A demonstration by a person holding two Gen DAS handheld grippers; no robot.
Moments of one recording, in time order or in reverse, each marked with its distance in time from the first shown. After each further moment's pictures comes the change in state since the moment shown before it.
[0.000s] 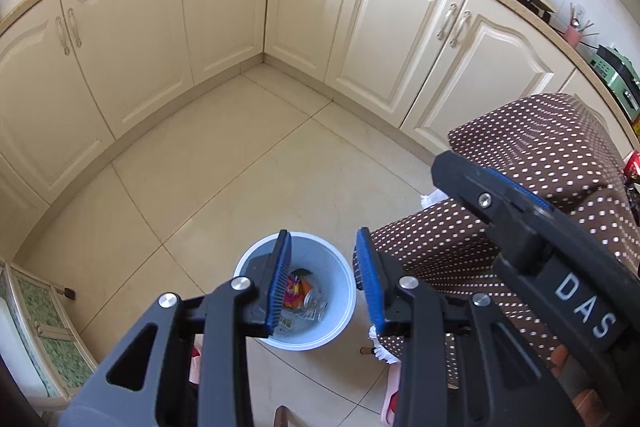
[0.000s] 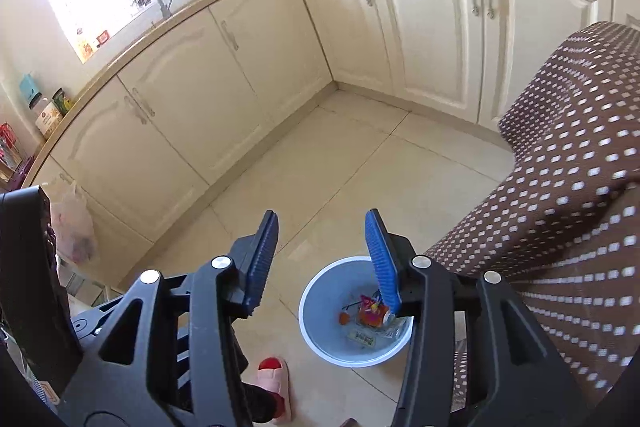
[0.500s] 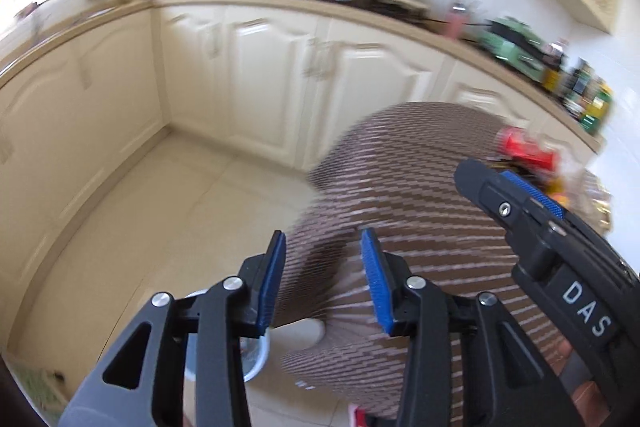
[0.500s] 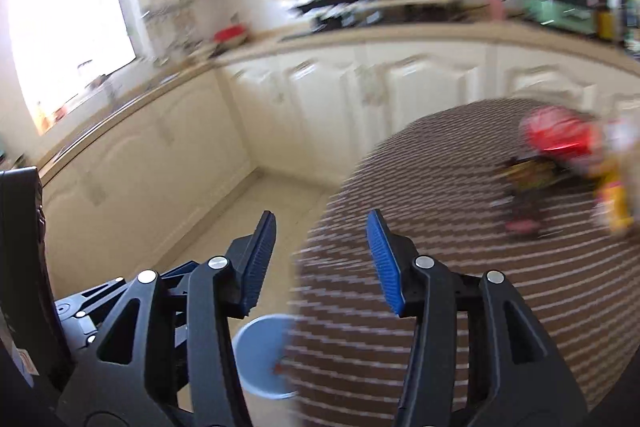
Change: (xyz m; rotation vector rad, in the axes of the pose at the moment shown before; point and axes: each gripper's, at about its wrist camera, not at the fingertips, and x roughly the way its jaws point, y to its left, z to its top) left arm -0.082 -0.176 0.008 0.279 -0.142 -0.241; right arm -0.188 -0.105 0.018 0.089 -0.318 -0.275
